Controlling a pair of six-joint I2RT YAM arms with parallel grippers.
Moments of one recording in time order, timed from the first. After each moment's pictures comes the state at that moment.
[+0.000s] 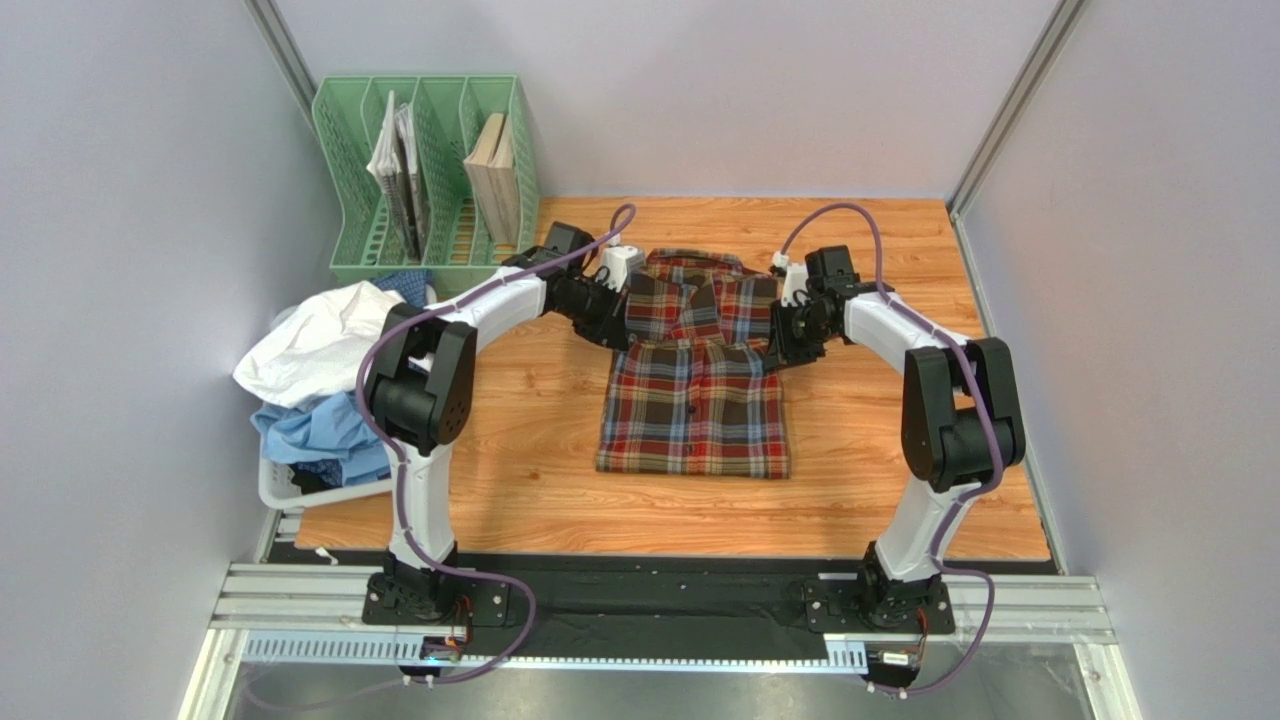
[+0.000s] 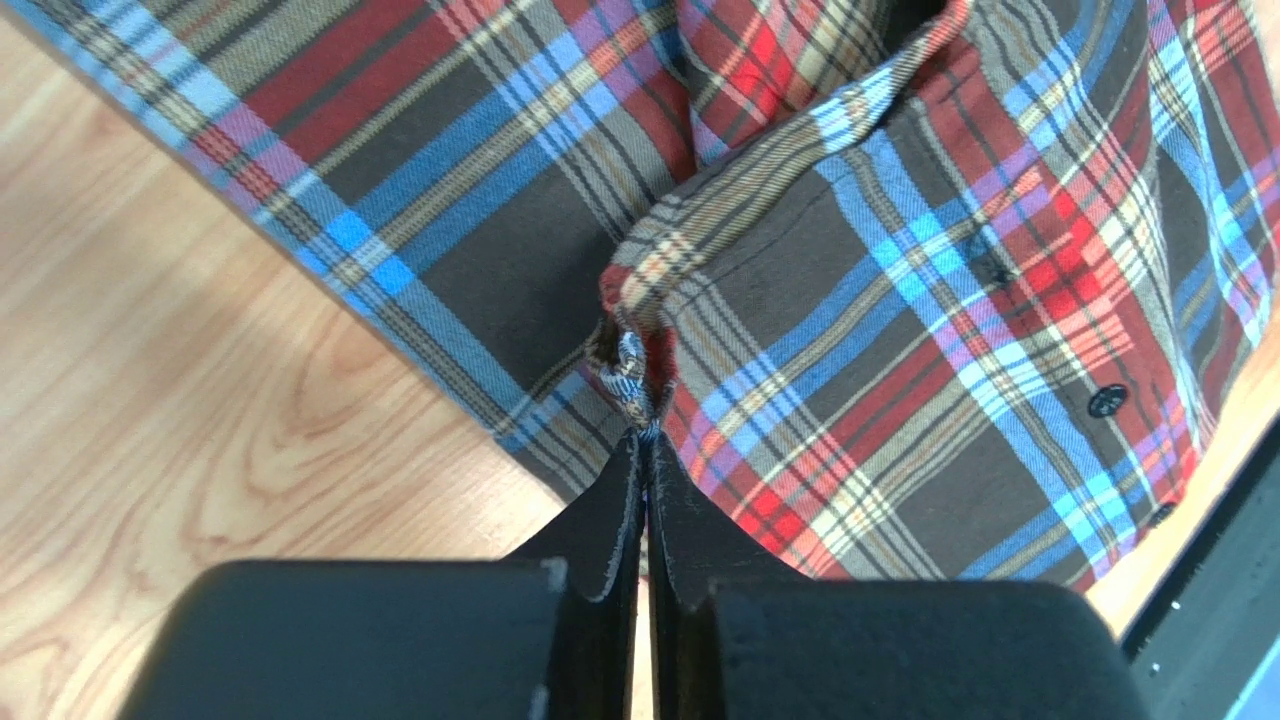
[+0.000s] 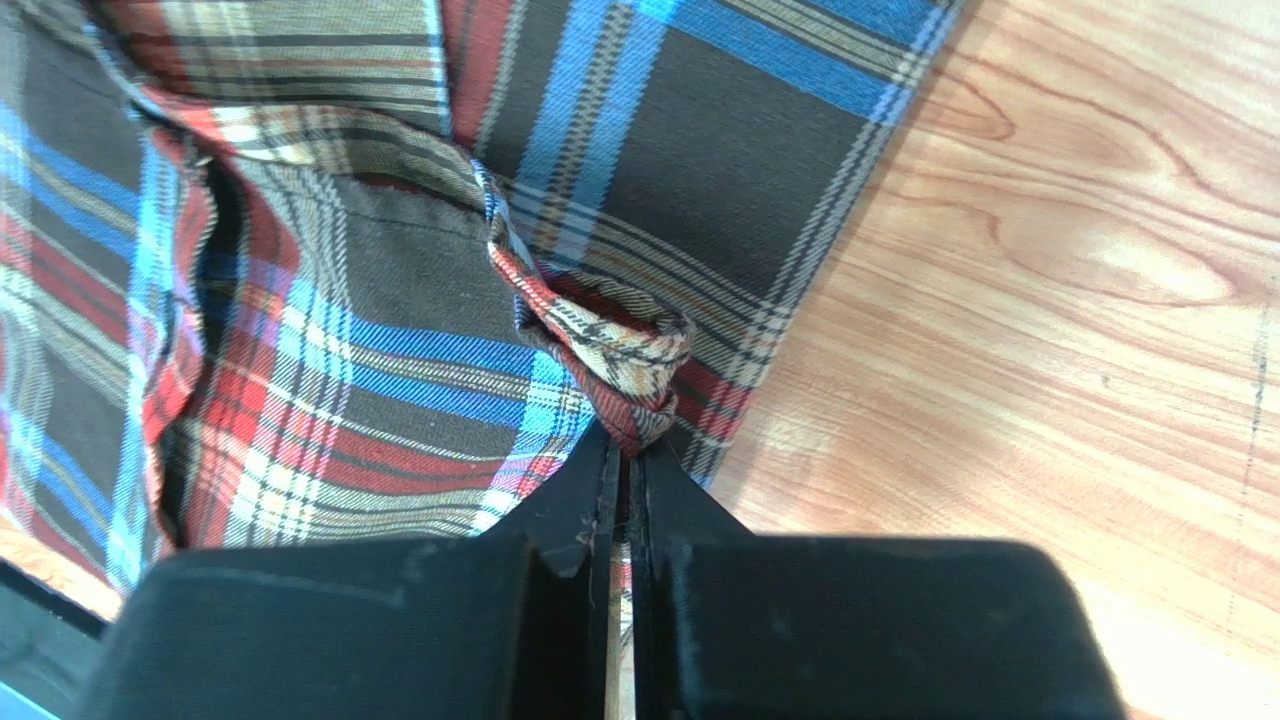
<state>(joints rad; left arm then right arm) -0.39 2.04 1.50 -0.49 0.58 0.12 0.16 1.81 1.21 -0.52 -0.36 0.03</state>
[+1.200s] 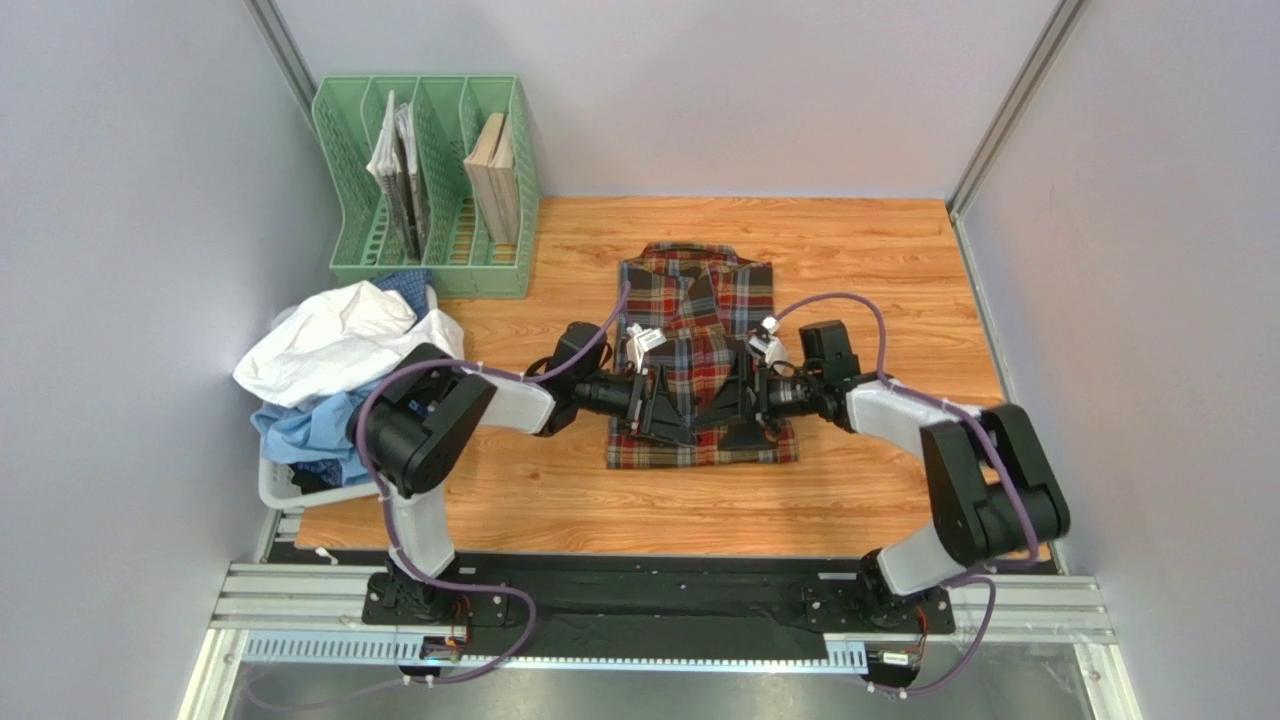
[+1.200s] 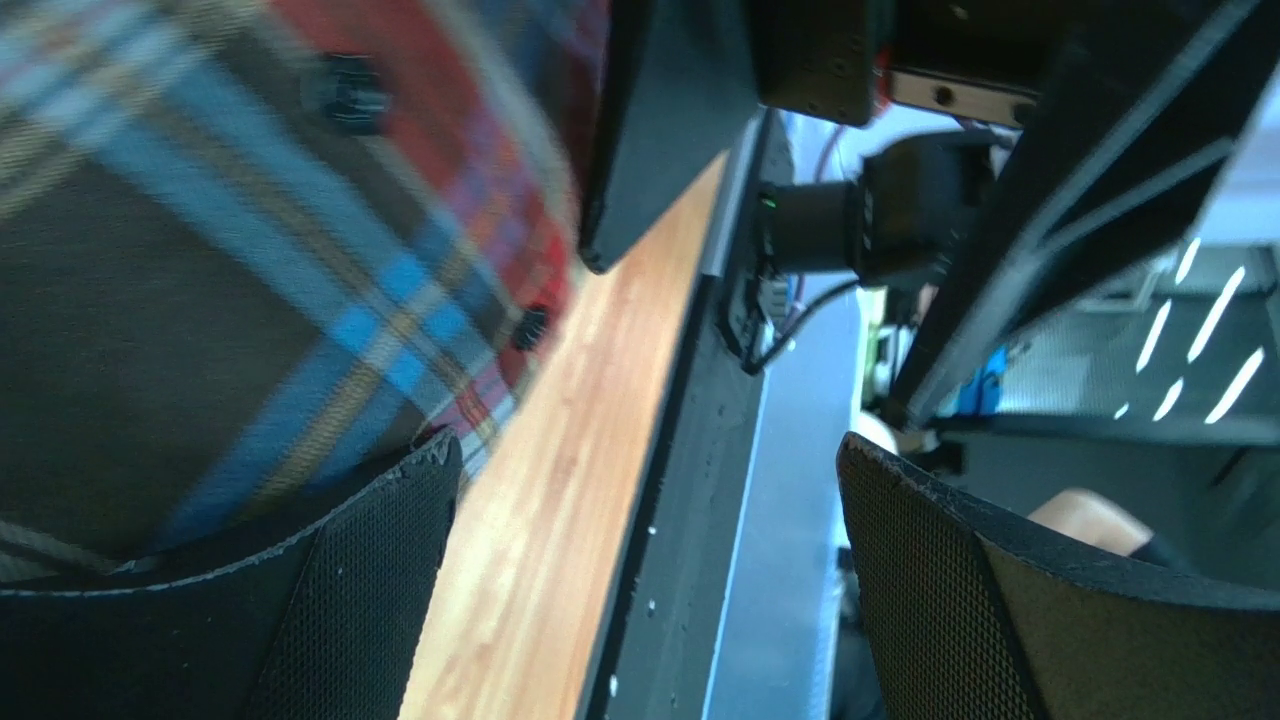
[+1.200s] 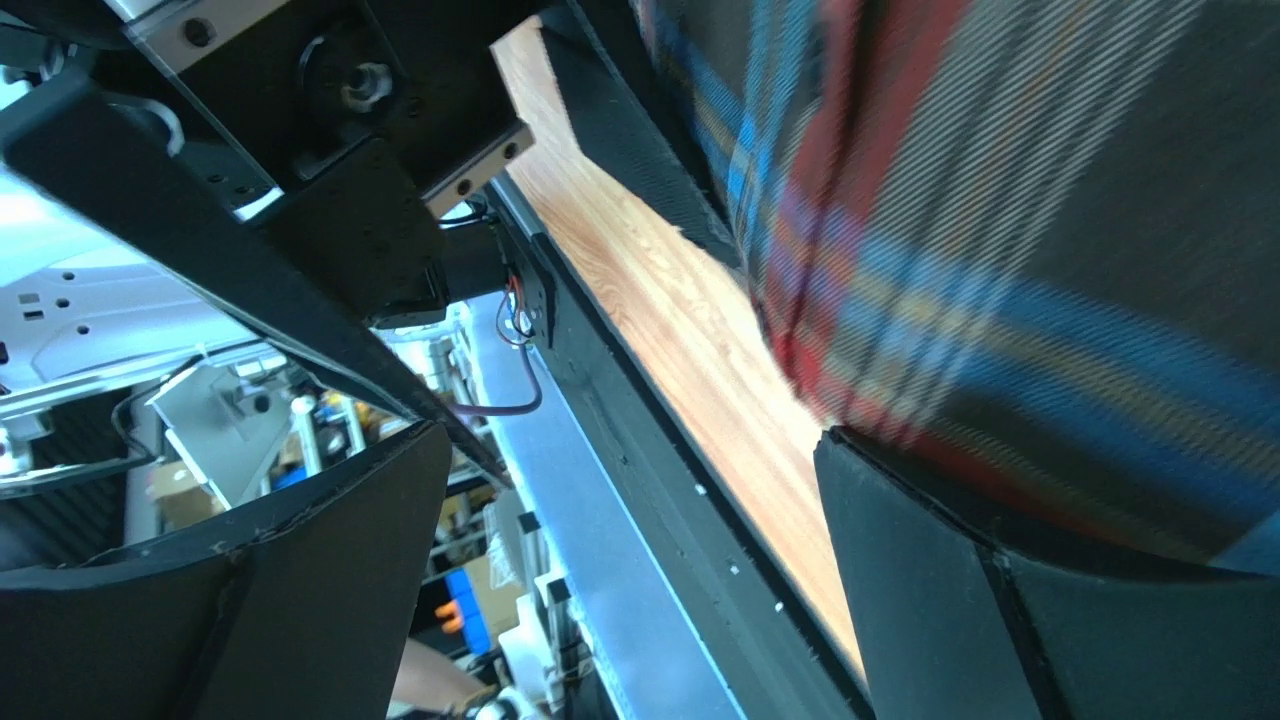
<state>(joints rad) -0.61 1.81 0.78 0.52 1.00 -0.73 0.27 1.47 0.67 -0.09 -0.98 0.64</state>
